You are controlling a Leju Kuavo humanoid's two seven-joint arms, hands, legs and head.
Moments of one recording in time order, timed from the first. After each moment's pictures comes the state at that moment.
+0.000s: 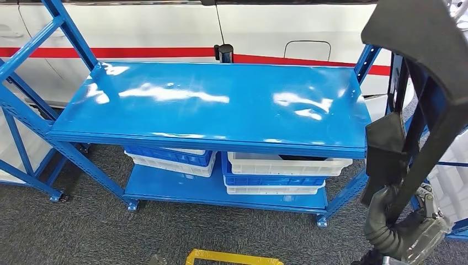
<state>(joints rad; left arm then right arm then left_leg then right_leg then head) -0.06 -0.21 0.49 -0.18 -0.56 0.08 -0.51 0.23 0.01 0.40 -1.94 0.49 -0.69 -0.56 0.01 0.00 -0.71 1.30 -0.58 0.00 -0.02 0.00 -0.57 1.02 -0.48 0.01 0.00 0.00</state>
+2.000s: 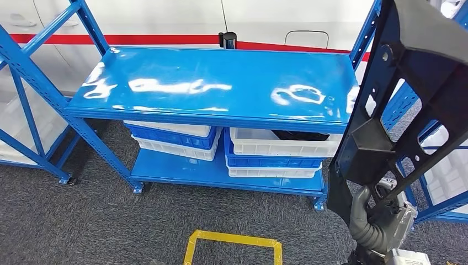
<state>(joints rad) -0.05 -0.24 0.53 -0.17 -0.56 0.13 -0.53 0.22 -0.06 0.46 -1.84 0.18 -0.55 -0.60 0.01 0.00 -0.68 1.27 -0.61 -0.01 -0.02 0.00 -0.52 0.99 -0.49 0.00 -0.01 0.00</state>
